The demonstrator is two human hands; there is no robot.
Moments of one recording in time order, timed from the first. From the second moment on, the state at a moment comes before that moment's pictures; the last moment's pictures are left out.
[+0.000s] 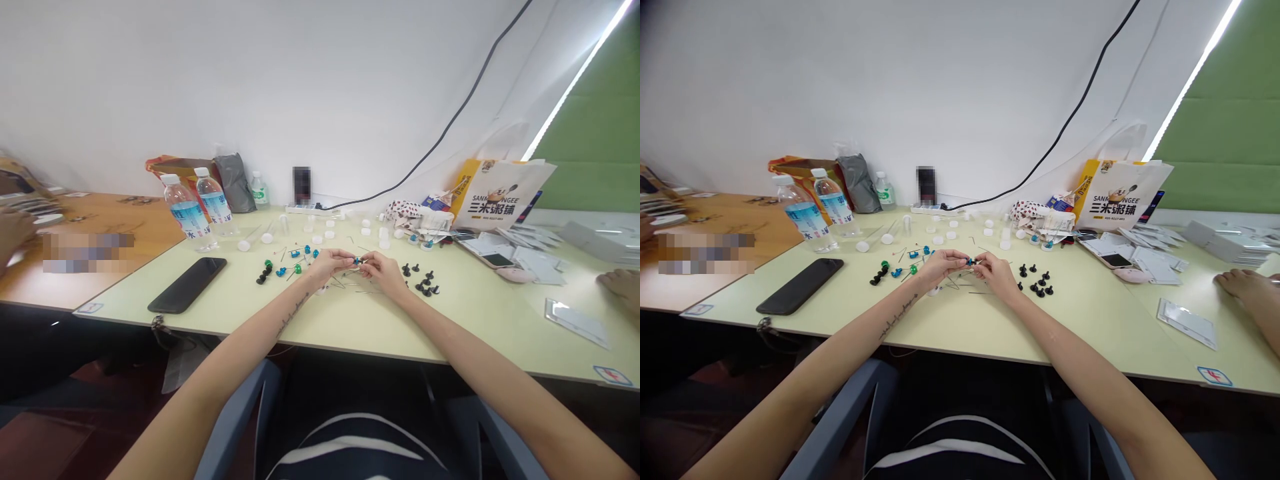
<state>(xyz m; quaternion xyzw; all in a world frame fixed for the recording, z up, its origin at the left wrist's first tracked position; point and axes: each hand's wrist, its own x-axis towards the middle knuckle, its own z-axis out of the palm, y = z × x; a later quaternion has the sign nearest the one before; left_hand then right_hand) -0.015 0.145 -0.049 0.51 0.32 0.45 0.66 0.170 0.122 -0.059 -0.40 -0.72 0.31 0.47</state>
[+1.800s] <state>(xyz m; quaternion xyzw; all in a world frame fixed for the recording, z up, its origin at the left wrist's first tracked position) -0.013 0.140 -0.043 0.51 0.32 0.46 0.66 0.169 0.122 -0.059 -0.40 -0.72 0.31 0.47</state>
